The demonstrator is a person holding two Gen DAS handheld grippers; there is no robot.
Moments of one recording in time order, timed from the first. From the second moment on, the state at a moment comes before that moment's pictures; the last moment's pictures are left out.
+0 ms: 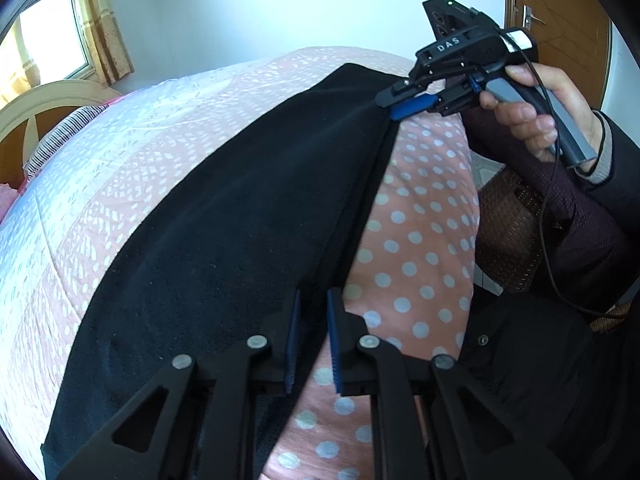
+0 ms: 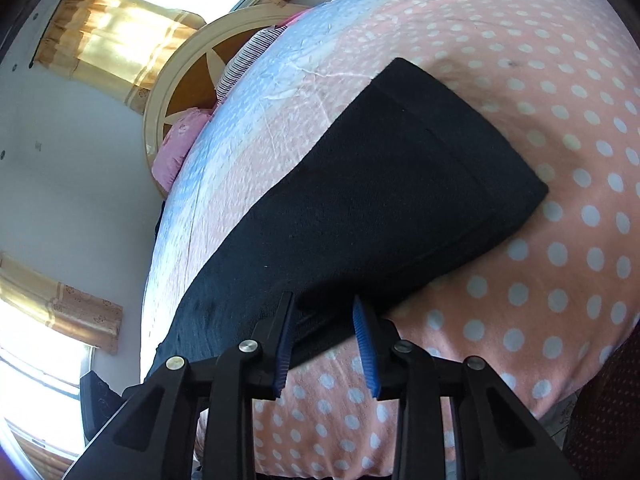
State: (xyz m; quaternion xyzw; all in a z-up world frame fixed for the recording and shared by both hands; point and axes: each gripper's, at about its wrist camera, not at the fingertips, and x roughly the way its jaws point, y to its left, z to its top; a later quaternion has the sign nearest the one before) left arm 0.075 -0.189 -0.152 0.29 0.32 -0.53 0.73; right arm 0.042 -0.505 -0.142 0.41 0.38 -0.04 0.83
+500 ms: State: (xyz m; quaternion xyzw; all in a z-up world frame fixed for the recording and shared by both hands) left arm 0.070 -0.179 -0.132 0.28 0.30 -0.54 0.74; right arm 0.025 -0.494 -0.118 0.33 0.37 -0.05 0.87
